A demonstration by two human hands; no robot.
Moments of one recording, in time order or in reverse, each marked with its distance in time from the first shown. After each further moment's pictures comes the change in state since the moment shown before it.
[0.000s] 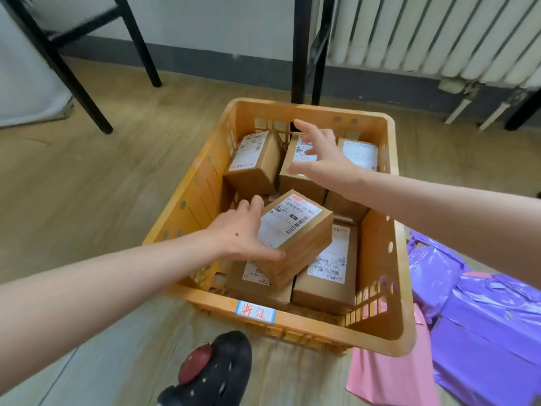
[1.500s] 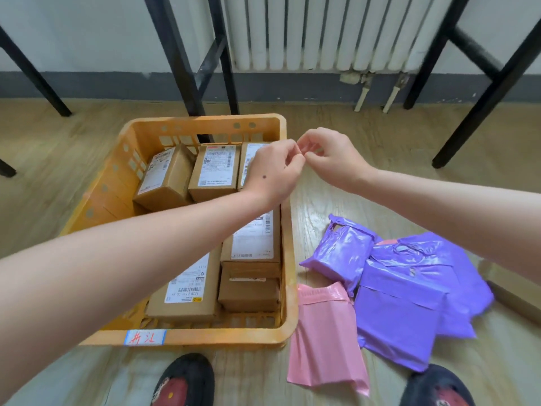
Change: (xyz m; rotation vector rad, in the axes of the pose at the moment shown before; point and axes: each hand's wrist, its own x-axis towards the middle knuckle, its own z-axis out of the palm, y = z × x) left_hand 0.069 0.220 -0.043 -0.628 0.477 0.364; right_hand -0.083 0.088 -0.140 -0.222 0.306 -0.045
